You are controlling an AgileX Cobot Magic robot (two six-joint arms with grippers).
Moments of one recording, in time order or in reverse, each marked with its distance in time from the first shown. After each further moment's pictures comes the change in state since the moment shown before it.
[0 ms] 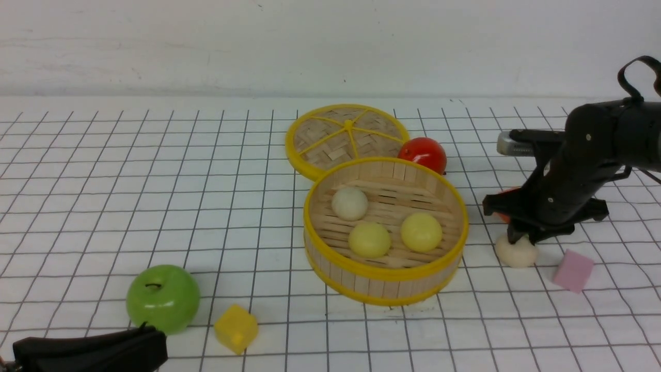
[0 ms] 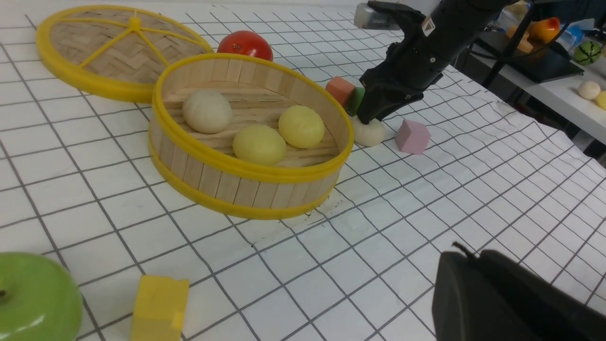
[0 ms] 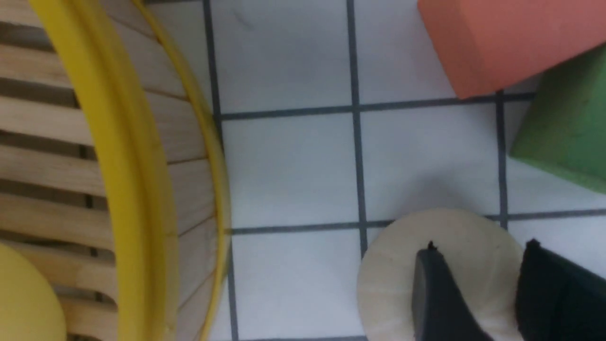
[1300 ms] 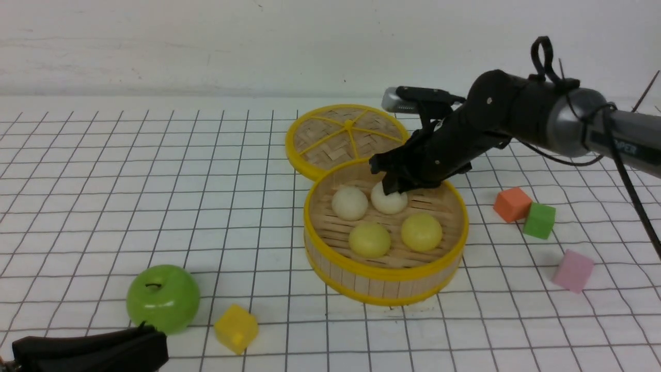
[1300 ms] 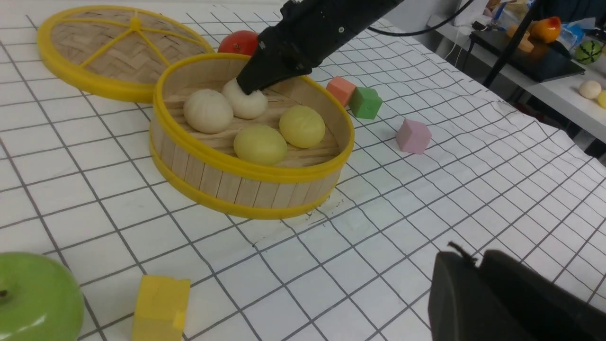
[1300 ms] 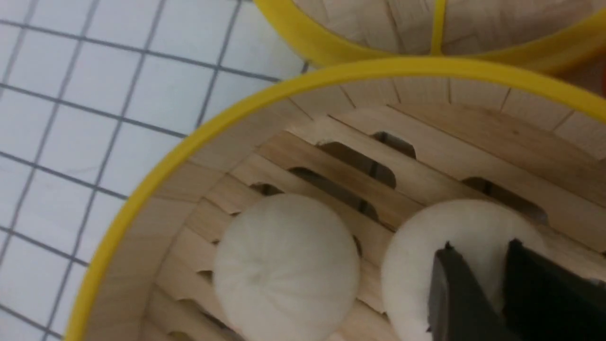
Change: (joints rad) right arm 0.180 0.211 -0.372 0.416 -0.050 -0.367; left arm 0.000 0.000 0.000 0.002 0.000 0.000
